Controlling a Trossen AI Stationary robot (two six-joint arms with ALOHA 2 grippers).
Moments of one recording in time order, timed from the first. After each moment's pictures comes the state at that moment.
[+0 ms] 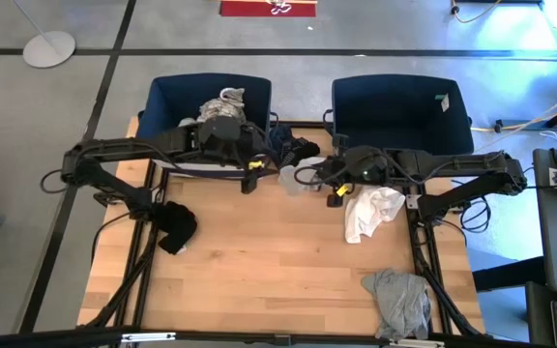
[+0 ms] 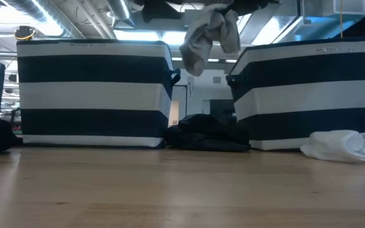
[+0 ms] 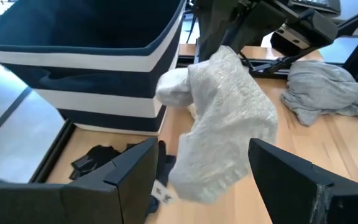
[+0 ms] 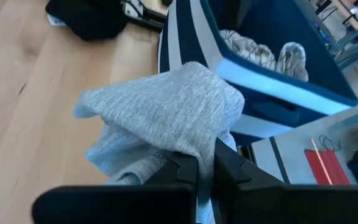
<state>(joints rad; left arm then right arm) 0.16 1.37 1.32 -0.41 0.02 0.05 0.02 1.28 1.22 -0.47 0.30 -0.33</state>
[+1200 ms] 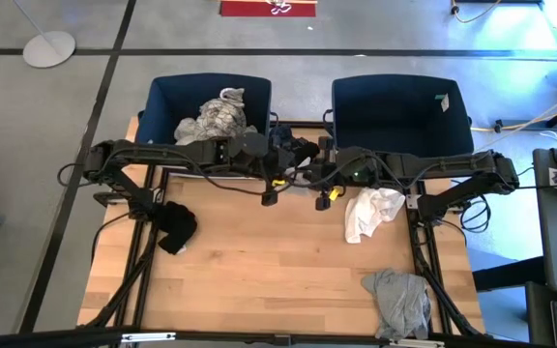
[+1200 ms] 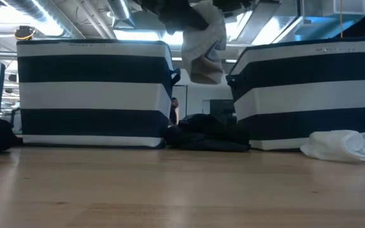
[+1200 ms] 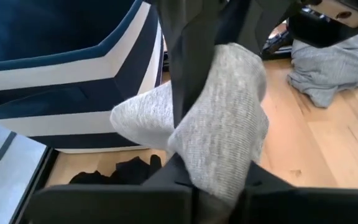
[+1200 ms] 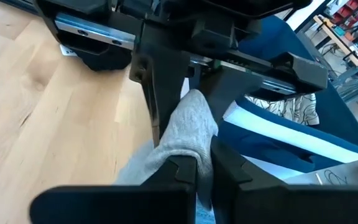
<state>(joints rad) 0.11 1.56 1.32 -0.24 0.01 0.19 0.02 1.36 1.21 -0.29 0.24 -0.40</state>
